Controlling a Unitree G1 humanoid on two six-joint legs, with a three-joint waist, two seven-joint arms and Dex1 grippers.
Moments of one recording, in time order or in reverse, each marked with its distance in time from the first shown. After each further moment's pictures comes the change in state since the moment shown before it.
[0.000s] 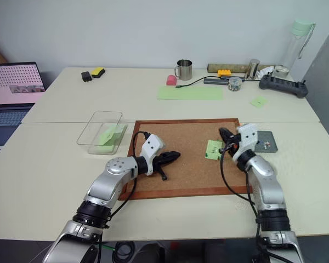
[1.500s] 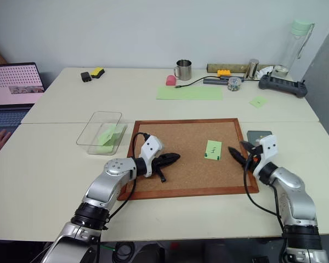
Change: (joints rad) left arm 0.018 0.010 0.000 -0.029 -0.003 0.016 -0.020; right arm 0.187 -0.157 -0.017 -0.144 0.154 0.177 0.173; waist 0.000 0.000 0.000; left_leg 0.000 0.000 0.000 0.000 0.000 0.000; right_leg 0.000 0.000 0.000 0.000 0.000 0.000
